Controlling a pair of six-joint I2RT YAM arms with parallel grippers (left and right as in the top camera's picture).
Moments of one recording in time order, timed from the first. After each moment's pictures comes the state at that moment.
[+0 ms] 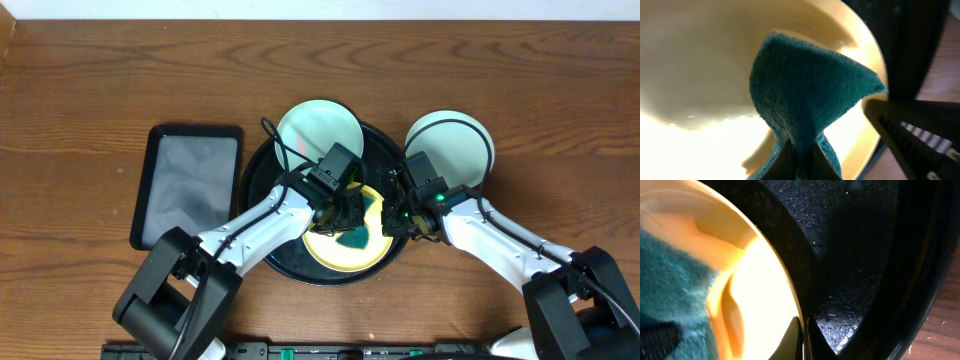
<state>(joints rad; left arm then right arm) -0.67 1.73 1.00 -0.51 0.27 -0.74 0.49 1.61 0.80 -0.46 -0.16 0.49</state>
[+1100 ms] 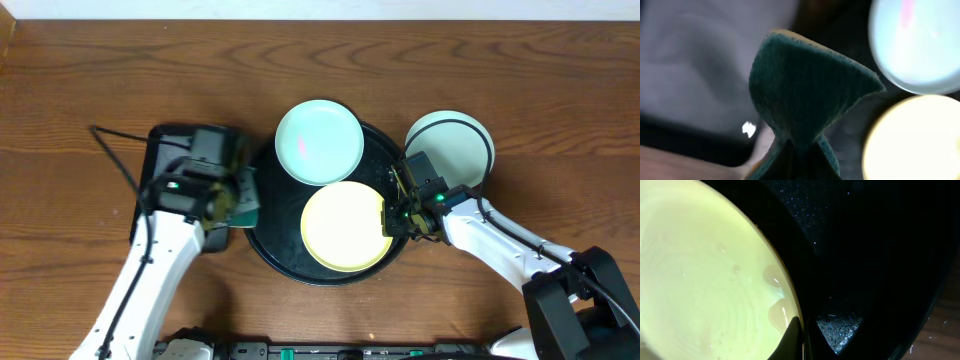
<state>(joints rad) -0.19 1.27 1.00 -0.94 -0.05 -0.48 0.49 1.61 0.80 -0.46 -0.17 0.49</state>
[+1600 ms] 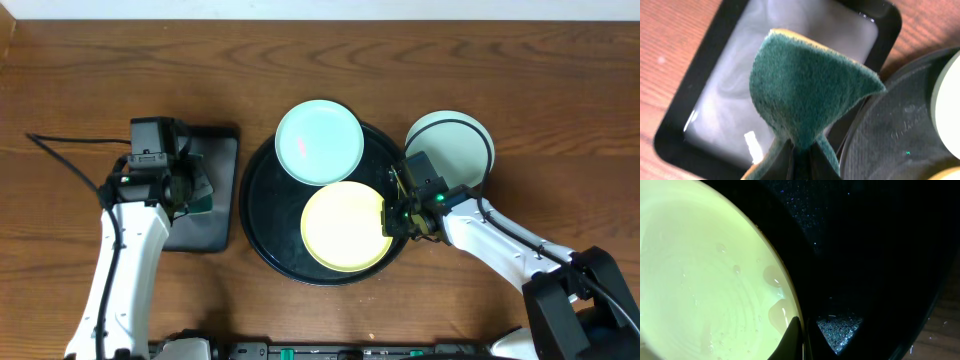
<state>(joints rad) 0.08 1.32 0.98 -0.81 -0.06 -0.35 0.49 1.61 0.80 -0.46 -0.17 0.49</state>
